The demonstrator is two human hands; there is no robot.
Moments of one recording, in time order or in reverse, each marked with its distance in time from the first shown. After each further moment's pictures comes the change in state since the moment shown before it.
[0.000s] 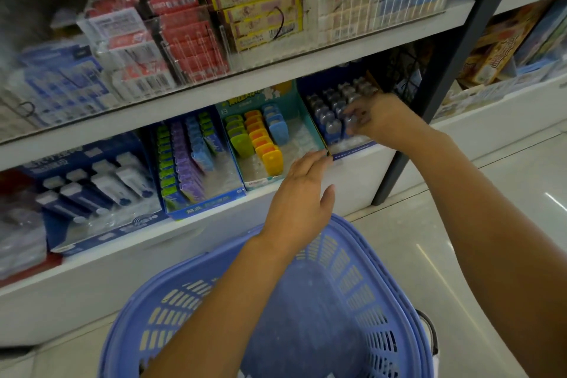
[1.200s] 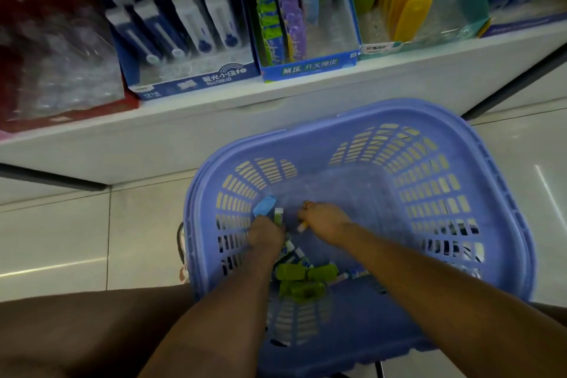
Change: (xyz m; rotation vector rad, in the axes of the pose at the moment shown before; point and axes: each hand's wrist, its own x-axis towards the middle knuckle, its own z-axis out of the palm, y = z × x) left_hand -0.242 -0.192 0.111 -0.152 -0.289 -1.349; right_hand -0.173 -0.151 0.345 0.237 -0.874 -0.003
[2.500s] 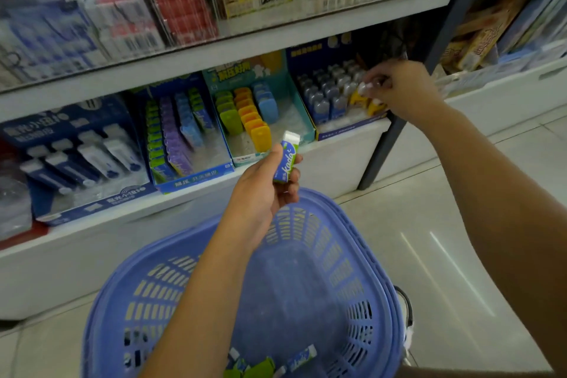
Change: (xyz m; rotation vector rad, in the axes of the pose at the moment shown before) left_hand -0.189 0.244 -0.098 -1.033 -0.513 0.712; right_hand -0.179 0.110 -0.388 -0.079 1.152 -0.079
